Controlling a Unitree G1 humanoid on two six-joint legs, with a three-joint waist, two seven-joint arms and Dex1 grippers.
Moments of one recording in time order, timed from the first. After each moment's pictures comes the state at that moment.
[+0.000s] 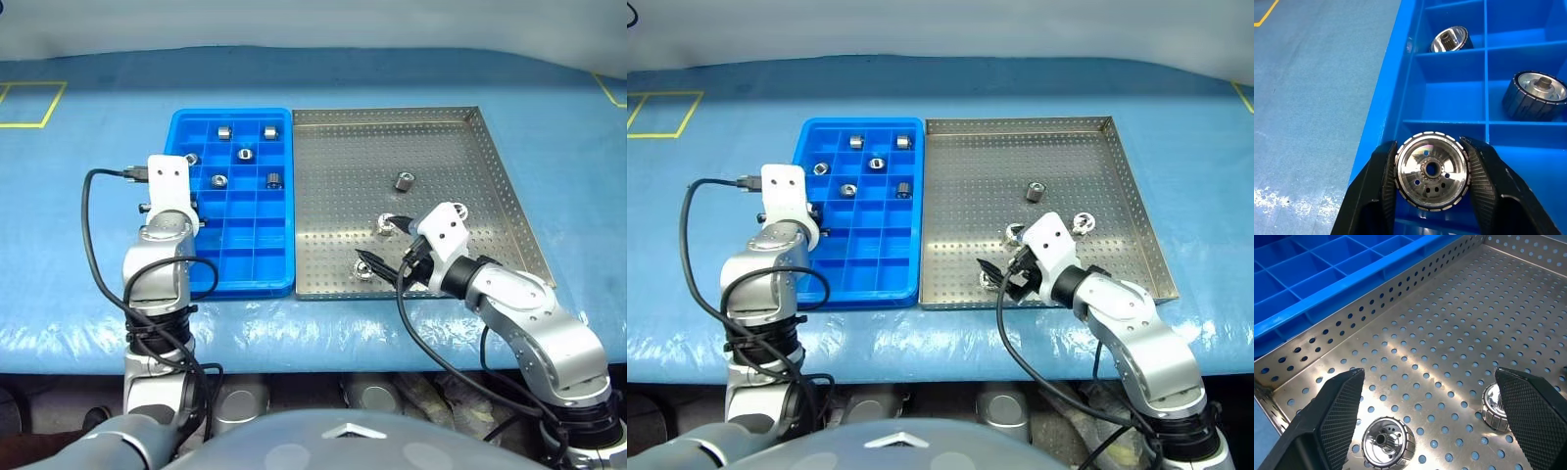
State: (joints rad) left arm -0.38 0.15 0.13 -0.32 0.08 1.21 0.15; right arm 0.03 -0.59 0.01 -0.68 0.38 0.77 0.49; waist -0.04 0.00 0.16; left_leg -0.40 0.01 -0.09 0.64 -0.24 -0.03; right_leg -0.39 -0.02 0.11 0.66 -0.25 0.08
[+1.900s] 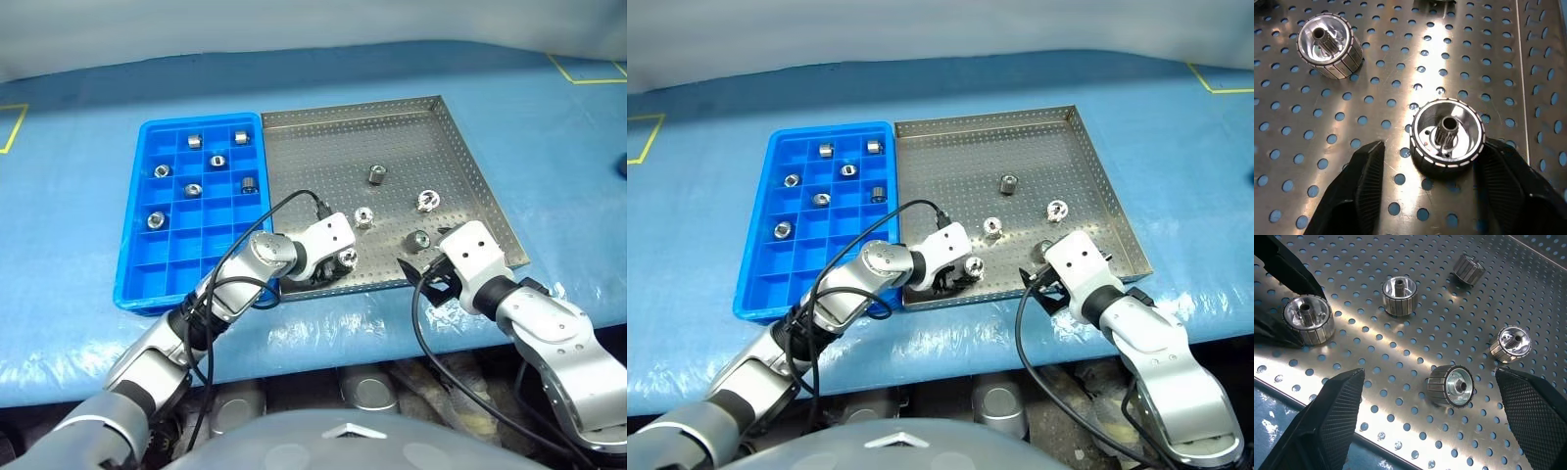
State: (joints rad) left arm -0.50 0.29 -0.60 -0.12 -0.09 0.85 -0.62; right arm 0.21 -0.68 -0.06 -0.84 0.20 0.88 0.37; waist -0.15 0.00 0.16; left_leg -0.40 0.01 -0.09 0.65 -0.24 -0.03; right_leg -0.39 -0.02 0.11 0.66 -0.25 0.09
